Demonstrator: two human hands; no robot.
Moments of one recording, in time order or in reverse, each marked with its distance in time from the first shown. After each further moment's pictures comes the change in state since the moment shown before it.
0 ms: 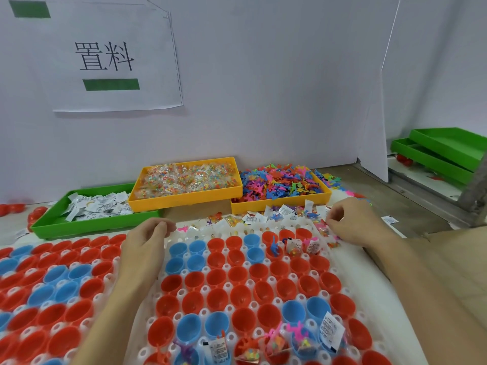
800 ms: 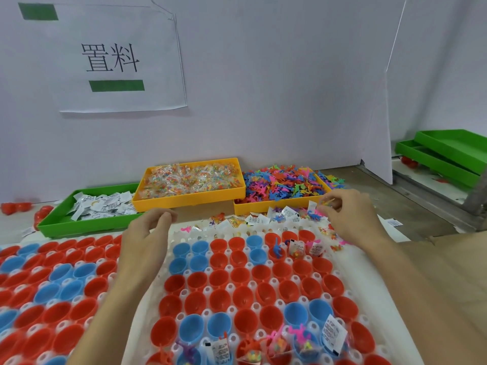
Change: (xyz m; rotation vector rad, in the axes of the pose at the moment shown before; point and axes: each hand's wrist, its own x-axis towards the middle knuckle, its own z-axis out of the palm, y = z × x) left_hand -0.004 0.028 -0.008 0.112 -0.006 0.109; right_hand -0.003 -0.023 0.003 0.183 0.279 -0.131
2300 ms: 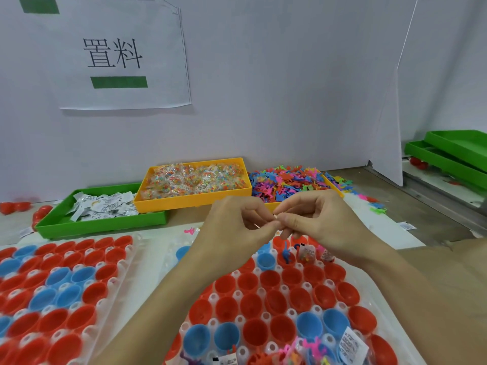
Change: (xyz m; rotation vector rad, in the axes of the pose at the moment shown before) left_hand -0.018 0.074 0.057 -0.053 -0.496 0.338; right_hand -0.037 -0.078 -0.004 0.729 -0.431 -0.174
